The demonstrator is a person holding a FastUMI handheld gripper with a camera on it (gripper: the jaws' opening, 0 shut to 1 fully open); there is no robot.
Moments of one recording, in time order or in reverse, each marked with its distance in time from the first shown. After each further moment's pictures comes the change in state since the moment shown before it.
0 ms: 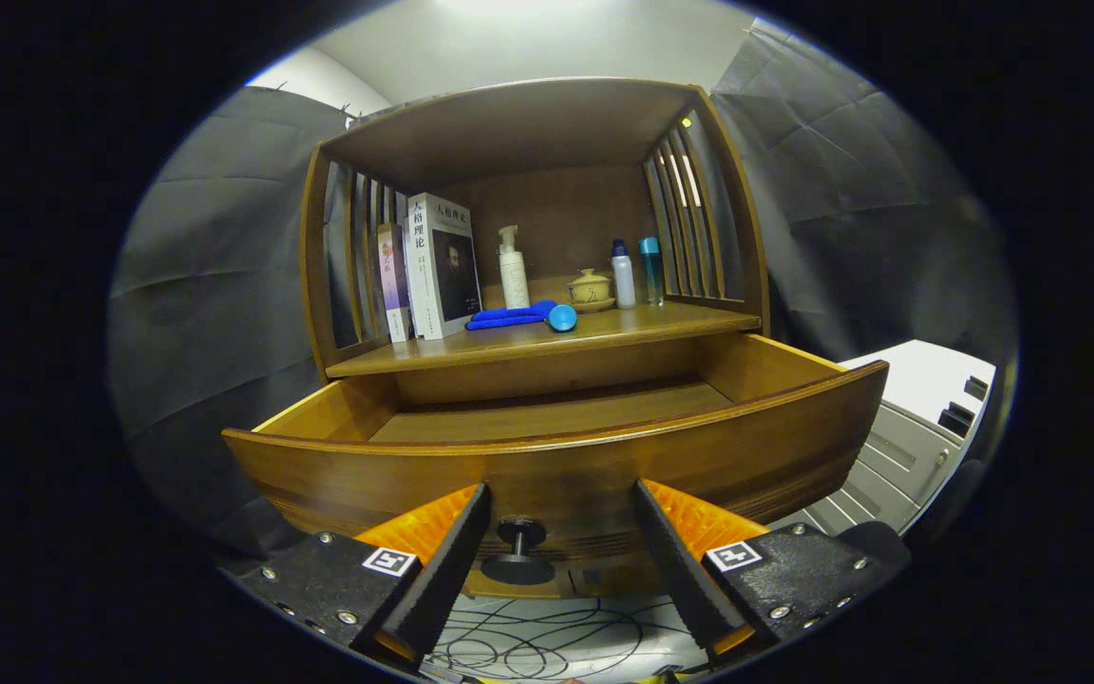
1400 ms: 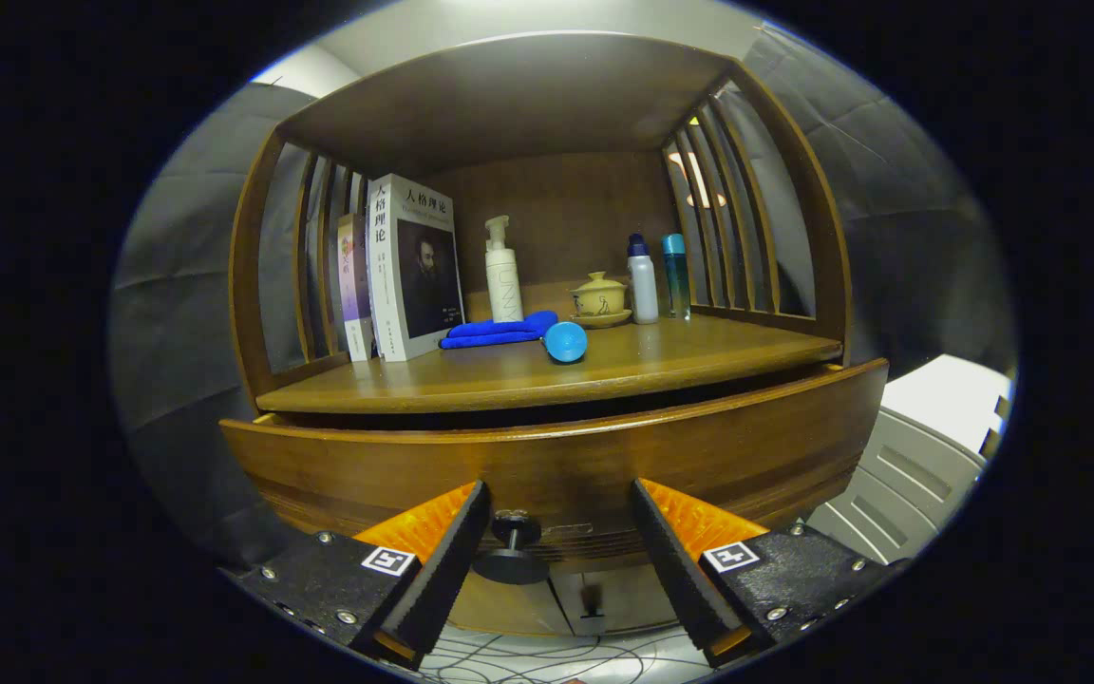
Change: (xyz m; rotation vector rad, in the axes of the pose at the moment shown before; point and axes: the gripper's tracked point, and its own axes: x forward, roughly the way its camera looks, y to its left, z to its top) arm 0.126 -0.003 0.023 -0.042 -0.020 -0.006
